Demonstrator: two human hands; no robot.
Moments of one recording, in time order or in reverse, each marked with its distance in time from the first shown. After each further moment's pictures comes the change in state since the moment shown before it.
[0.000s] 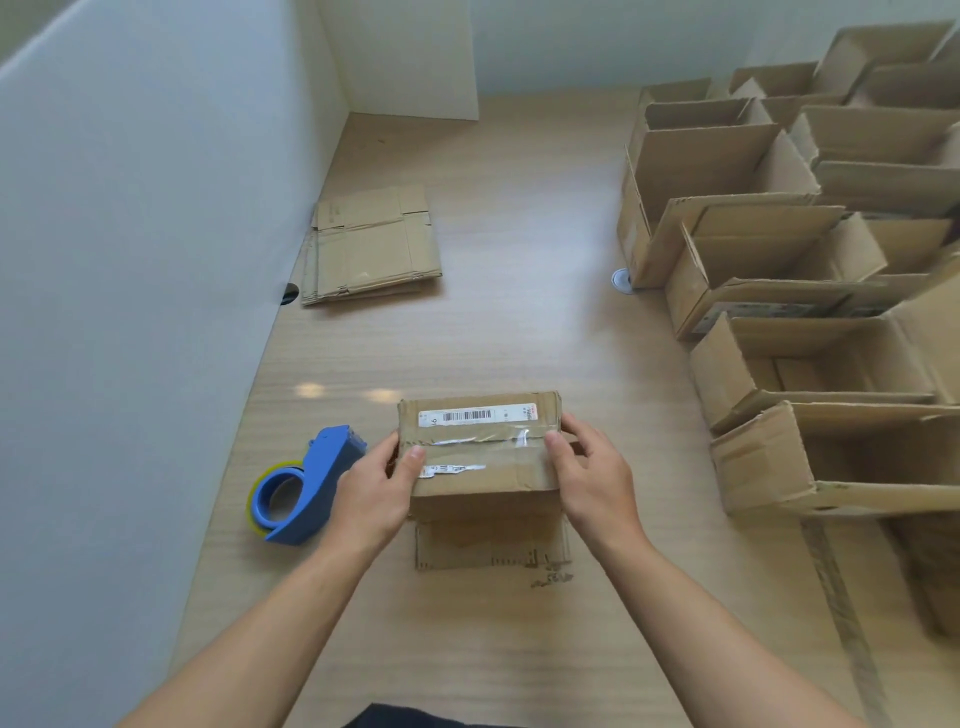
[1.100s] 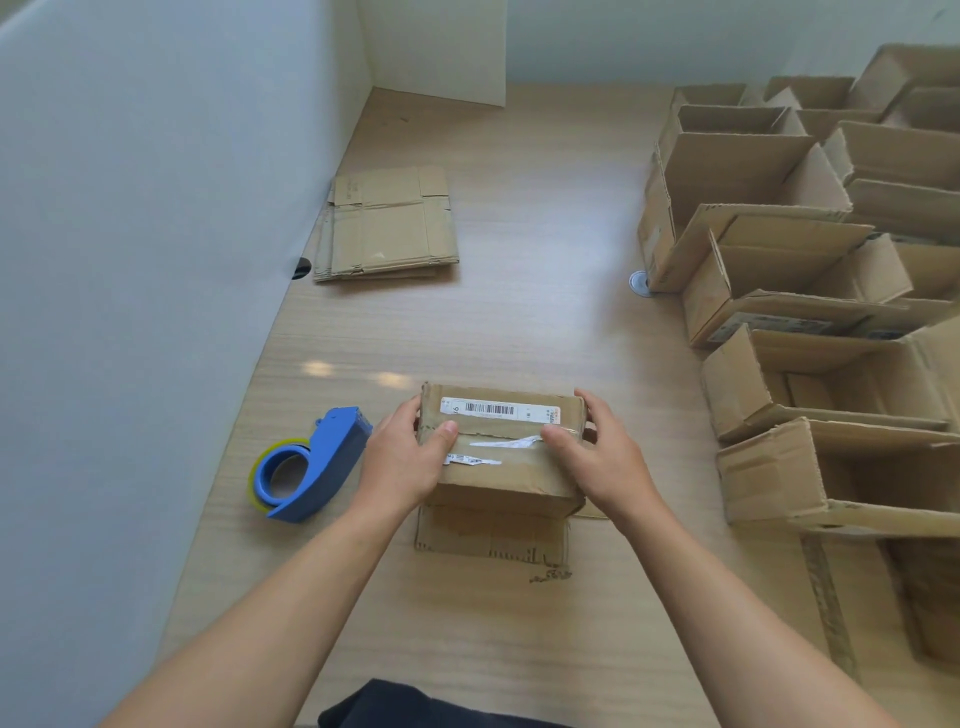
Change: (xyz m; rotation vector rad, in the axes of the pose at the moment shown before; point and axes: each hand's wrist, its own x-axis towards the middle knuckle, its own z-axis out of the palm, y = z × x) left_hand 0.019 0.010 0.012 0.051 0.016 0.034; right_hand 0.029 0.003 -0.008 -0.120 -0.182 0.033
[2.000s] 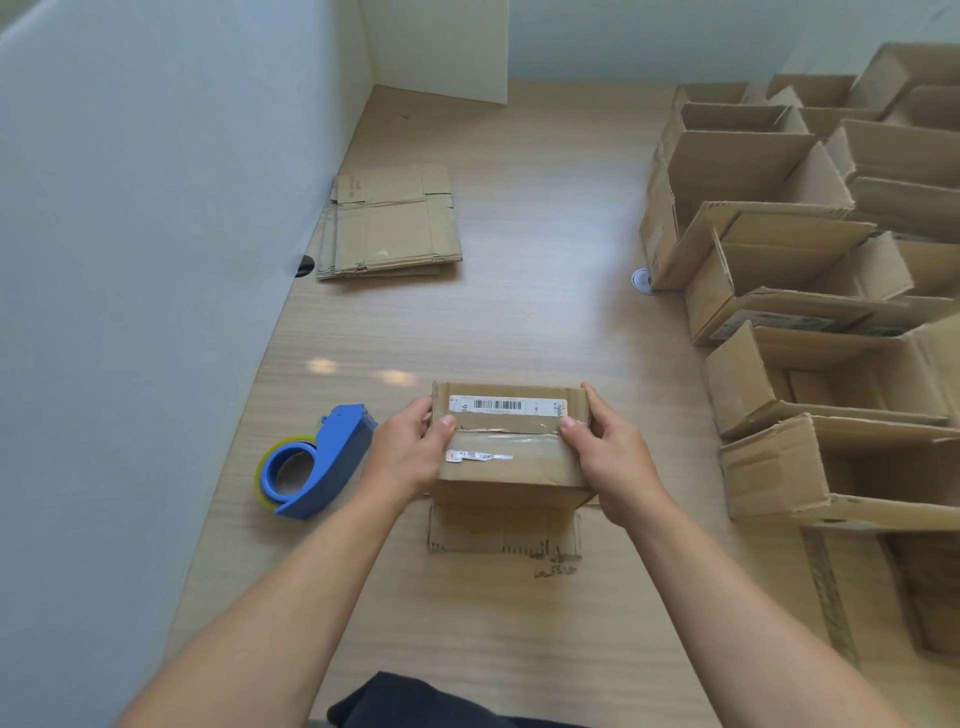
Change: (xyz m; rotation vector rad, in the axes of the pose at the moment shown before) left_hand 0.003 0.001 -0.007 -0.127 -0.092 -0.040; right_hand 0.002 -0.003 0.007 0.283 0.003 0.134
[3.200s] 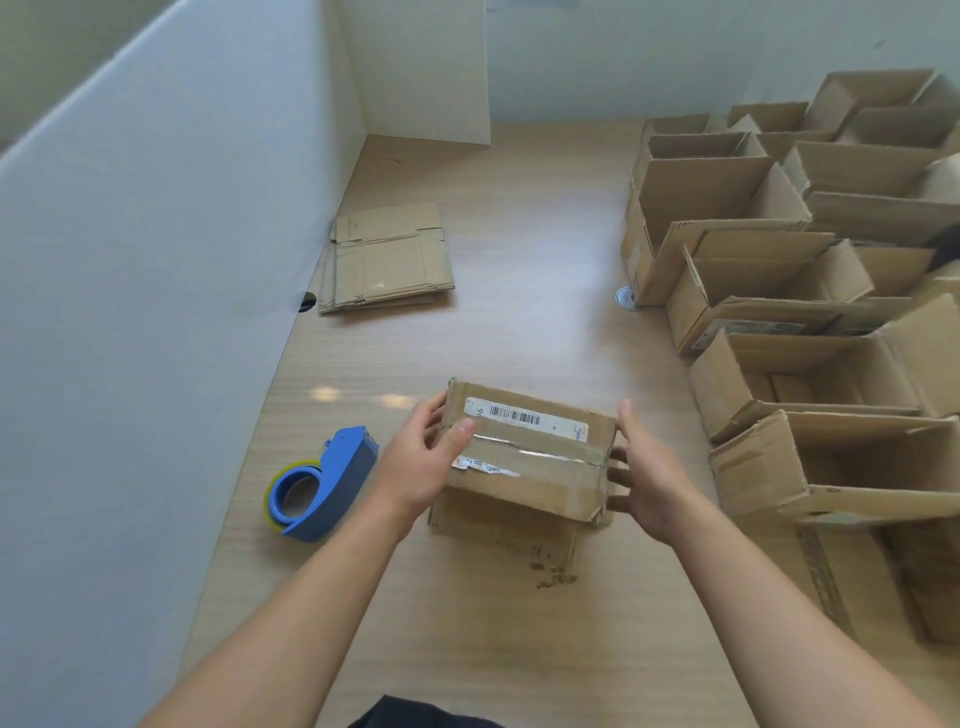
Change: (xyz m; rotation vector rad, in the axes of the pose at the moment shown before) left_hand -0.024 0.025 -0.002 -0.352 -0.122 0.108; right_hand -0.025 -0.021 -0.037 0.261 -0.056 0.280
